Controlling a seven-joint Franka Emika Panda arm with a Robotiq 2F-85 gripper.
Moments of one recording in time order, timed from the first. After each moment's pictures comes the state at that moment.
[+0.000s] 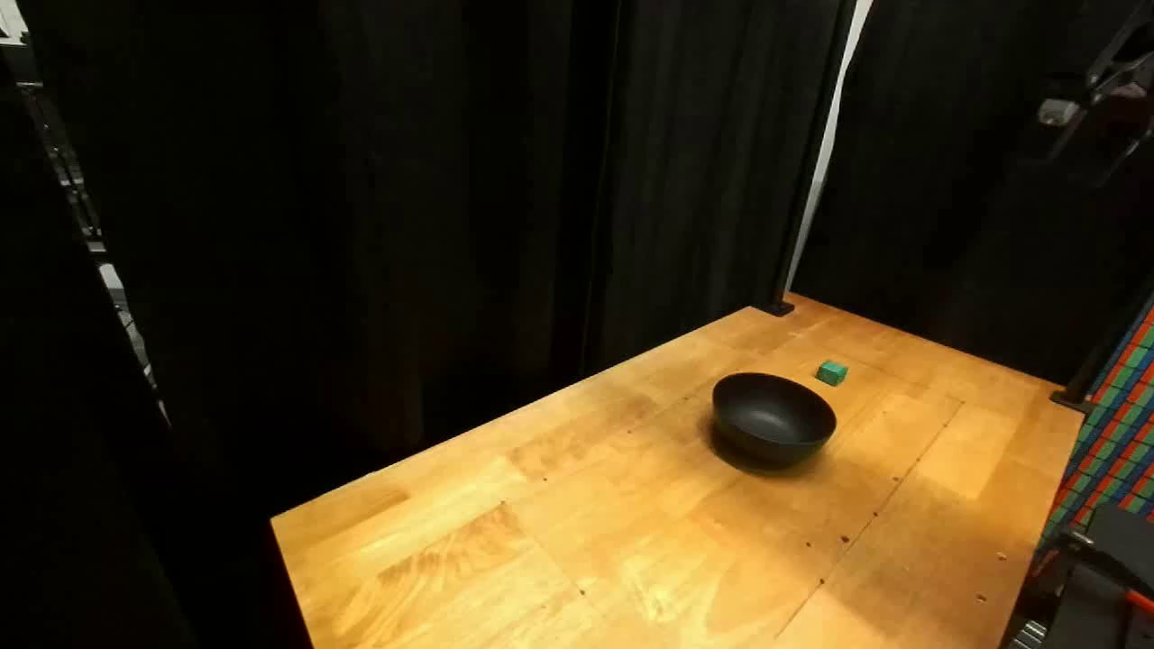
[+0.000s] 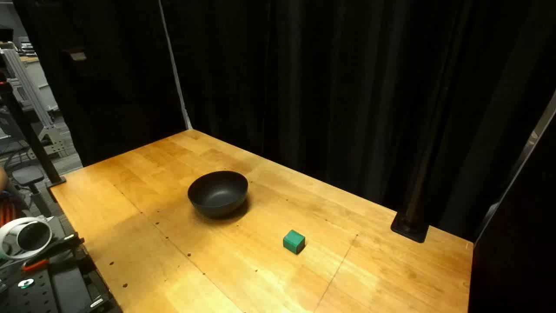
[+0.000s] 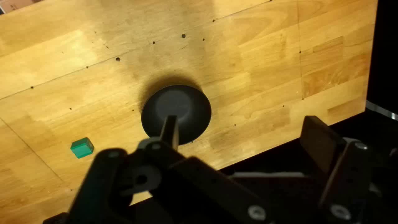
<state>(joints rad) 0.00 -0.76 0.00 -2.51 0.18 1.89 0.19</state>
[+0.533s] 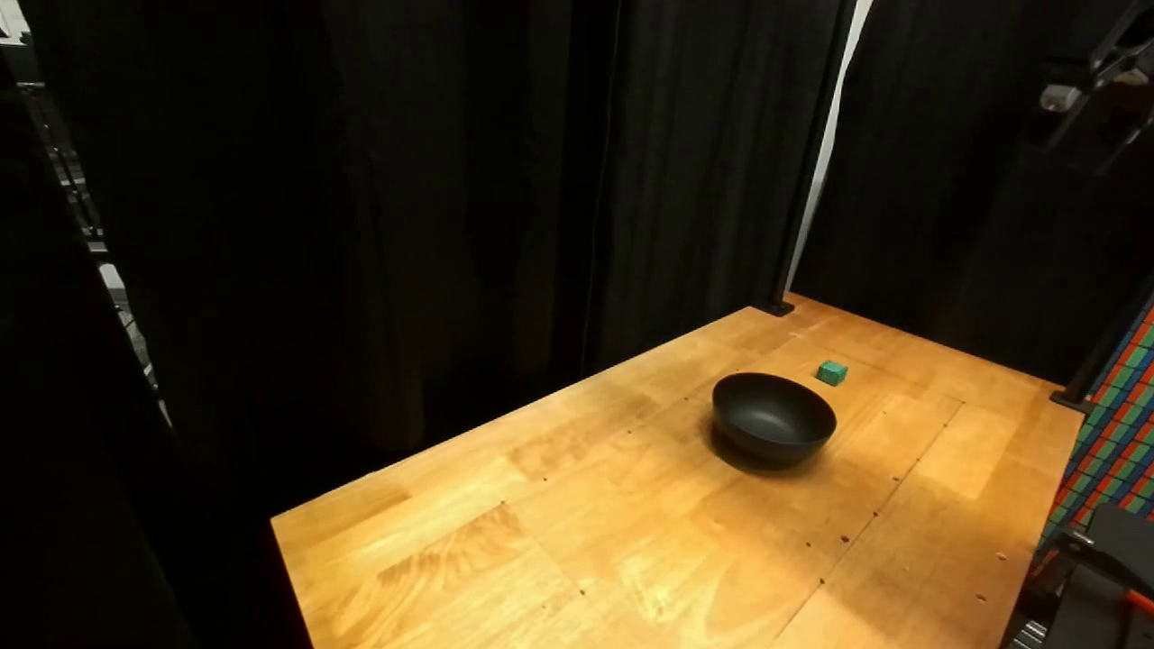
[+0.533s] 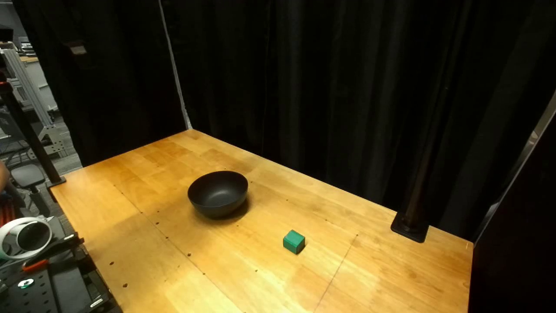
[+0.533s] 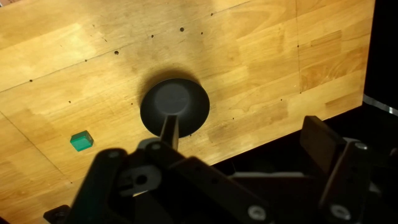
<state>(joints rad) 0.00 -0.76 0.00 -2.50 0.18 1.91 0.19</state>
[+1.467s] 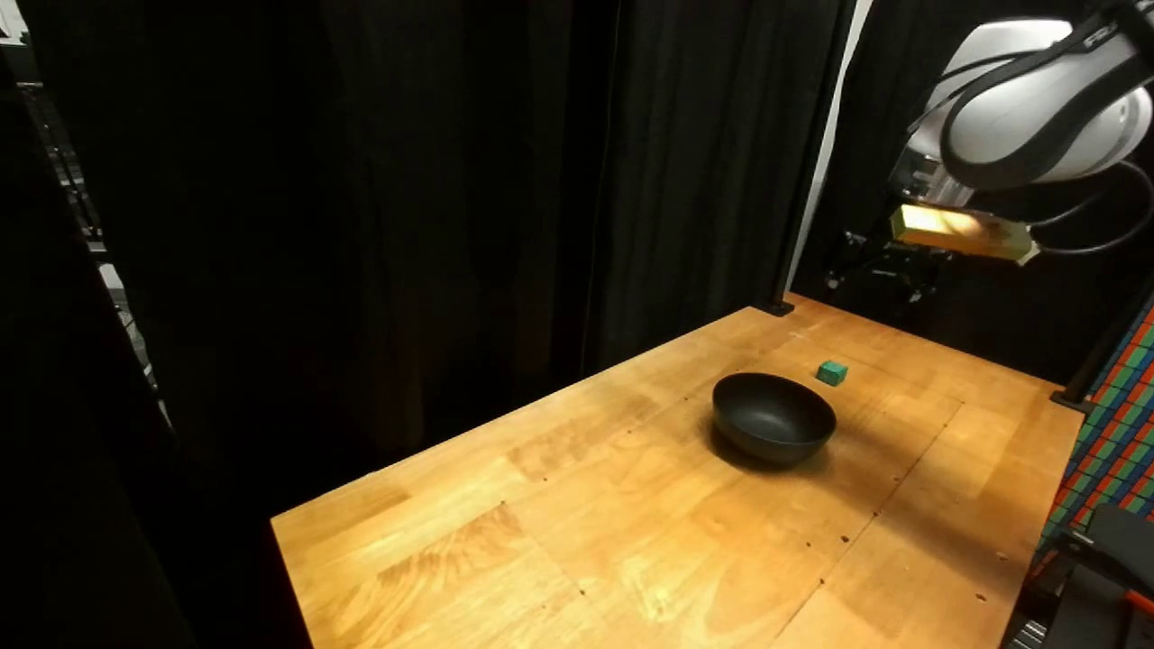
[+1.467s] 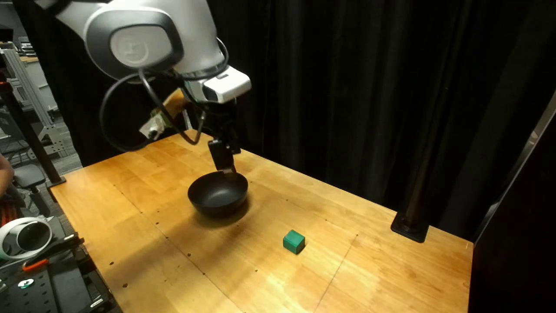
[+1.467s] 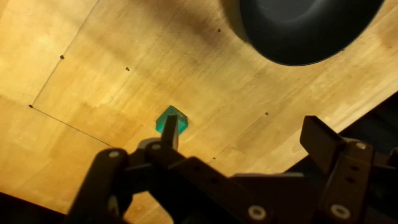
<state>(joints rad) -0.20 0.04 -0.03 -2.39 -0.04 2.62 0.55</state>
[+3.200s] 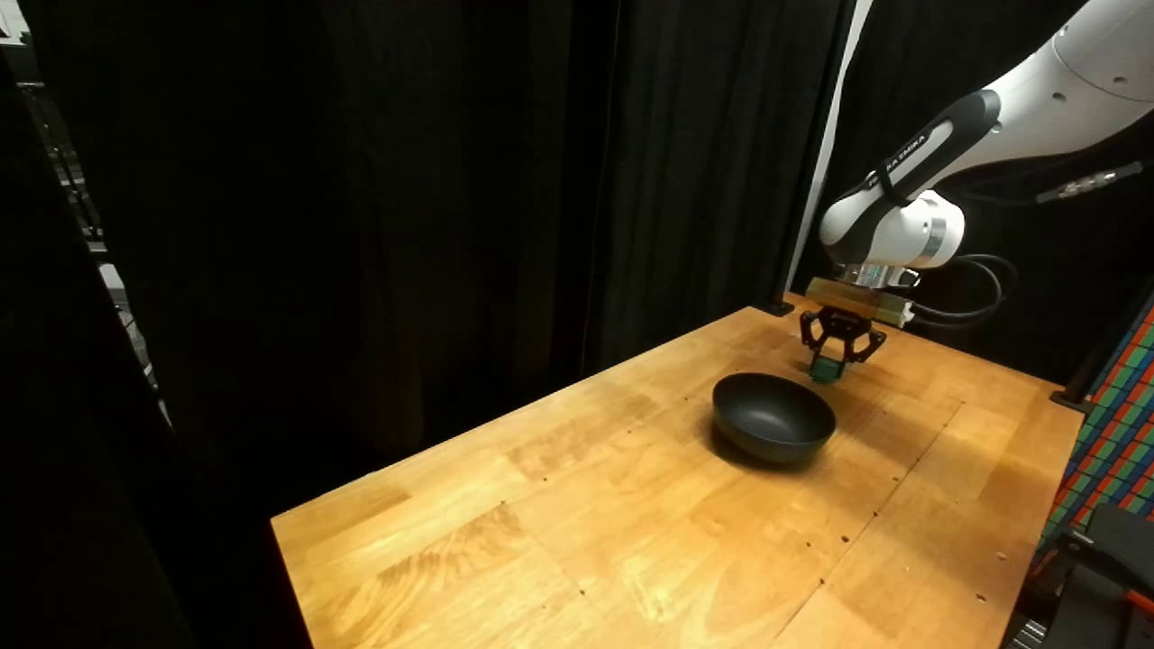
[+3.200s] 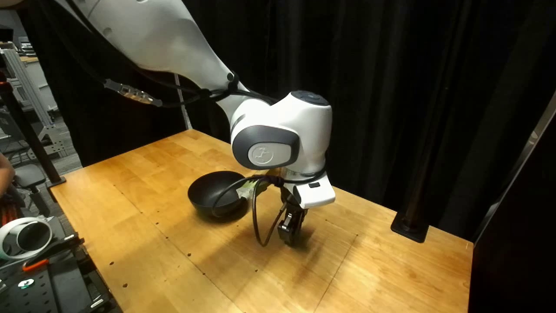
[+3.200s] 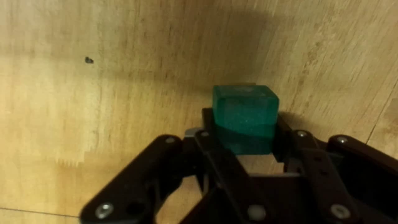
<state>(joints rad) -0.20 0.71 -0.21 -1.81 0.30 2.45 0.67</state>
